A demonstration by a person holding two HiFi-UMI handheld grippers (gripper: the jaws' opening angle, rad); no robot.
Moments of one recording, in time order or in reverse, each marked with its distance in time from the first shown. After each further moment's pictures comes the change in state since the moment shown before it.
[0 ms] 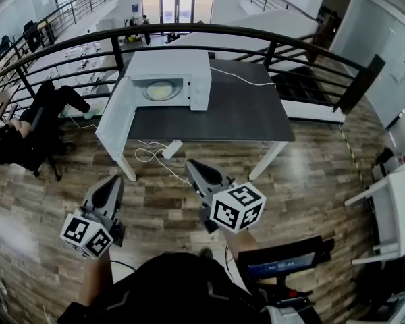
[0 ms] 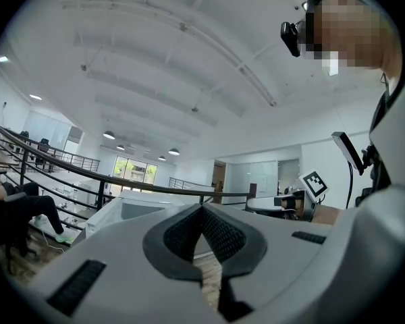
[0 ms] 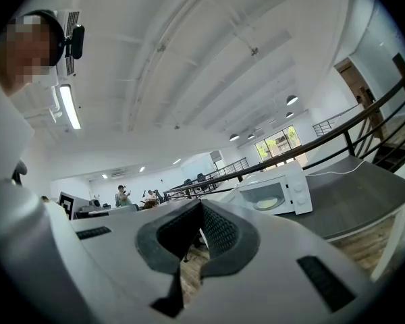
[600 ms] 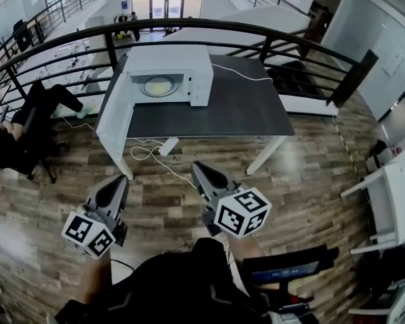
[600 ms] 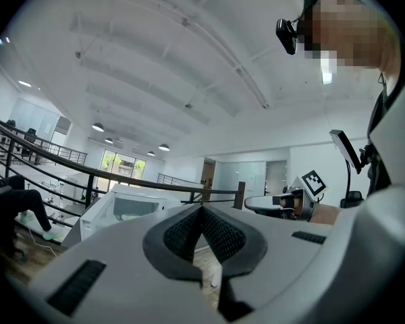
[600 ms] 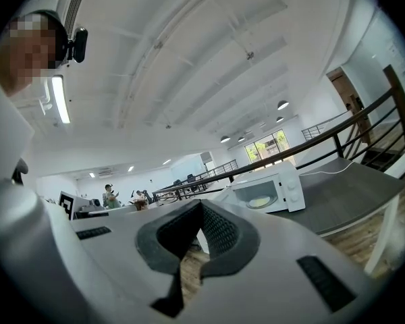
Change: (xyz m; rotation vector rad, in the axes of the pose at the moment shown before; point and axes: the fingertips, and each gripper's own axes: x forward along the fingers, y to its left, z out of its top) left arm -0.003 0.035 -0.012 -0.016 0.026 -0.110; right arm 0.020 0.014 -0.020 0.000 -0.014 -0.101
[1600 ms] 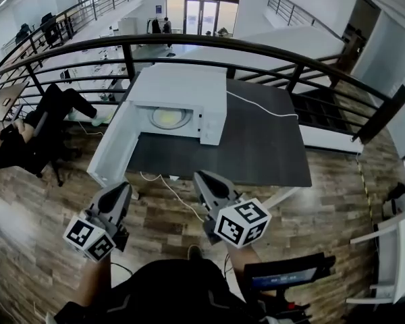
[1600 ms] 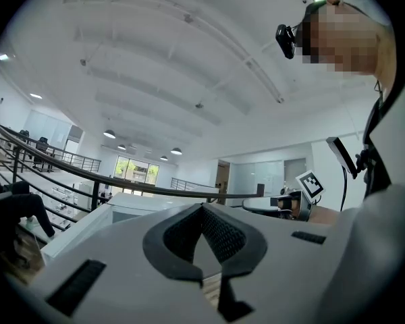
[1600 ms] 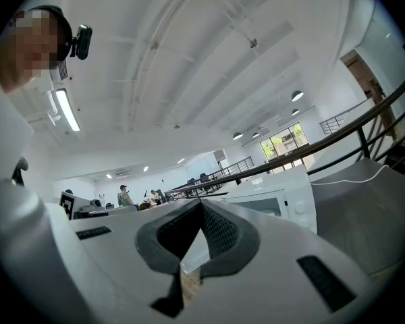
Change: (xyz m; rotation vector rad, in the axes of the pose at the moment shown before) left arm 0.181 0.069 0.024 0.006 -0.032 0.125; right arm 0.125 -0.158 0.077 -0.007 0.028 0.147
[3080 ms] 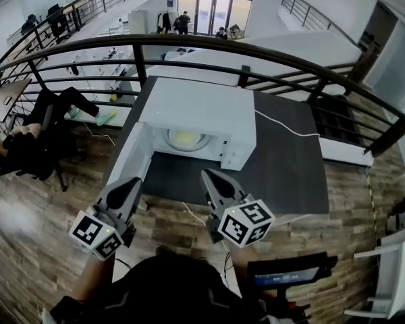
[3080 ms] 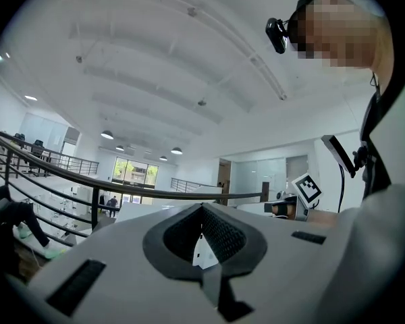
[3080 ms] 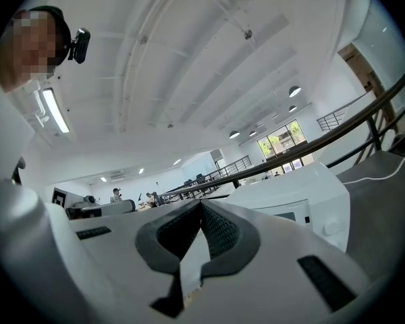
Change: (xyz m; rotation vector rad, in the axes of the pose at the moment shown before) left arm 0.102 0.146 0.034 0.036 0.010 -0.010; right arm 0.178 -0.068 0.021 0.027 -0.002 -0.010
